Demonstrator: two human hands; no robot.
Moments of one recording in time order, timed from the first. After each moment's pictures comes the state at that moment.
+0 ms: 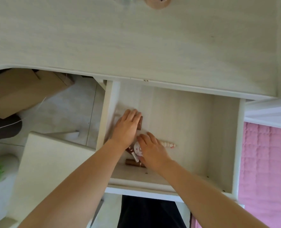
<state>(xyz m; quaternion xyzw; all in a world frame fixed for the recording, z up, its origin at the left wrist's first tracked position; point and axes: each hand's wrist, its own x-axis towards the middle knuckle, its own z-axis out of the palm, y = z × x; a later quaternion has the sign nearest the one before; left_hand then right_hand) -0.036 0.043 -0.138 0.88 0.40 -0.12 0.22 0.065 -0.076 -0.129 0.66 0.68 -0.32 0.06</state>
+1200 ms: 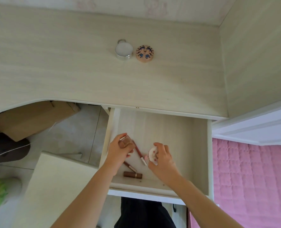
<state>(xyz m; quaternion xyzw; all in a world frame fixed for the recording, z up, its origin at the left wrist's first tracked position) -0.048 0.009 -0.028 0.43 0.62 0.18 0.63 0.099 -0.099 -0.027 0.79 0.41 -0.41 -0.20</state>
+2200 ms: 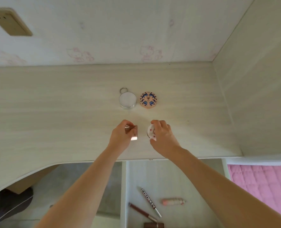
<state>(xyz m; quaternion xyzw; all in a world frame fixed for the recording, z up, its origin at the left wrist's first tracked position) 0.019 0.244 0.036 0.68 0.53 0.11 0.49 0.161 0.142 0.058 0.80 0.49 -0.29 -0.16</state>
